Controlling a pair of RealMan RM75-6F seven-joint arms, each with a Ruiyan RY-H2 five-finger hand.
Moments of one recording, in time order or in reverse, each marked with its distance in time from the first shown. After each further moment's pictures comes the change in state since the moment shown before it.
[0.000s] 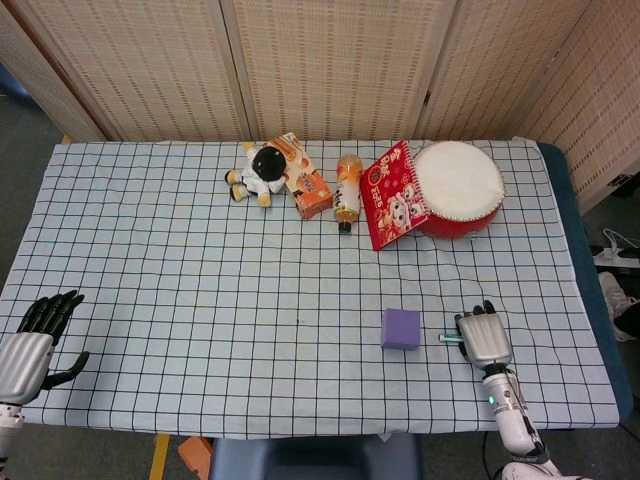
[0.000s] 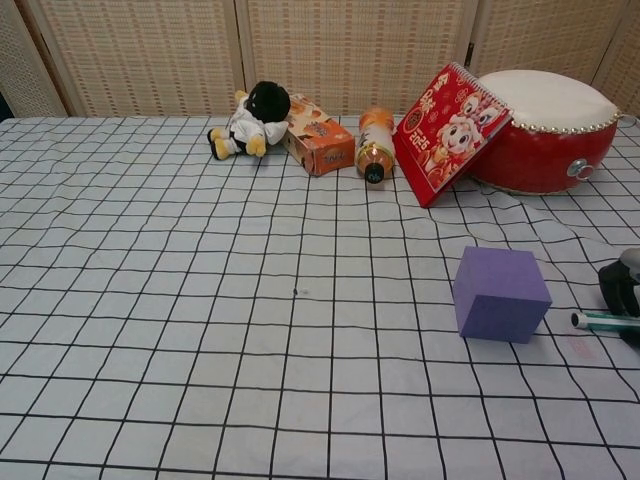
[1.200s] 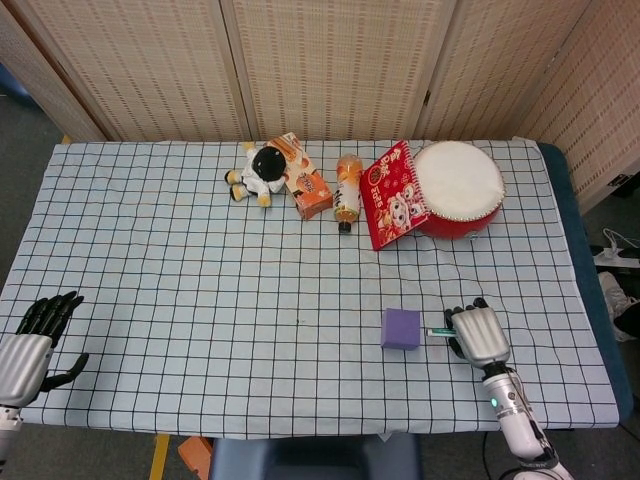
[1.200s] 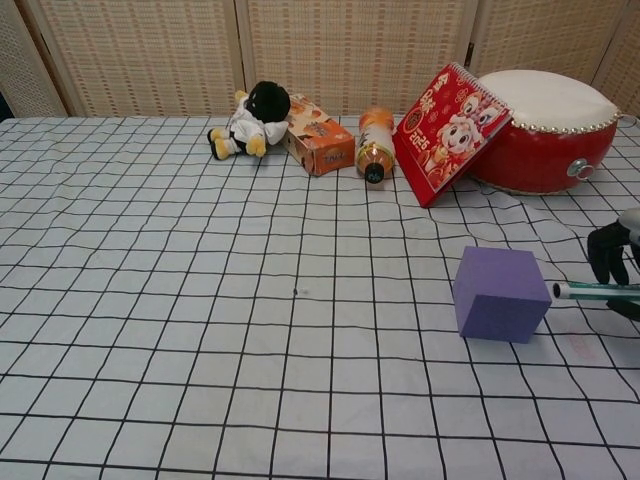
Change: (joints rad) left arm 0.006 0.005 0.005 -0.001 0.016 0.018 -0.015; right arm 0.015 0.096 -0.005 -0.157 -0.118 0.059 0.054
